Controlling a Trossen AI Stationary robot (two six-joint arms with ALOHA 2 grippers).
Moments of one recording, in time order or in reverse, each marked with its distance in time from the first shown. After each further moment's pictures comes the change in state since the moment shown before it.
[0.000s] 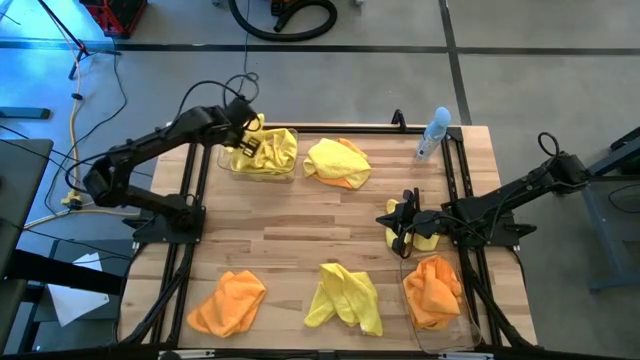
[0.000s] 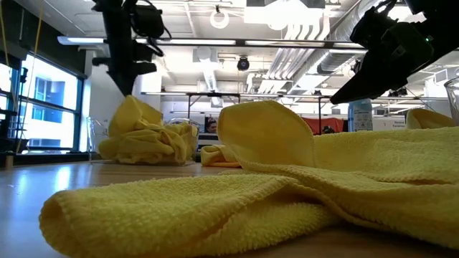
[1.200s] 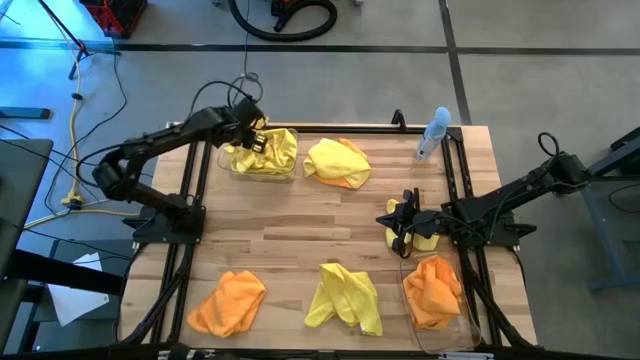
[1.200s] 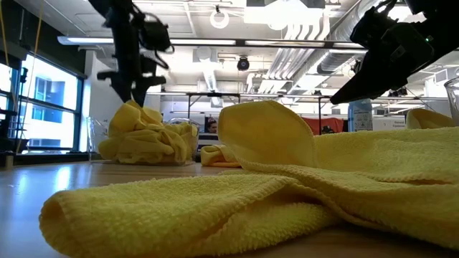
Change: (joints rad) left arm 0.029 0.092 -0.036 0.126 0.037 -0.120; right arm 0.000 0.000 0.000 -0.001 0.000 -0.003
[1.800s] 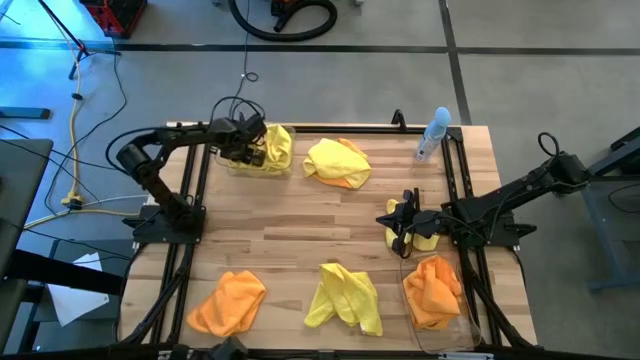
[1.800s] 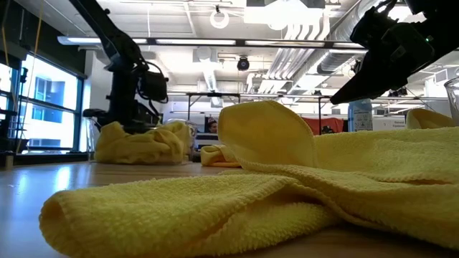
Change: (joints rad) left arm 0.097 0.246 -0.186 0.133 0.055 -0.112; right arm 0.000 0.000 0.000 -0.001 0.000 -0.004
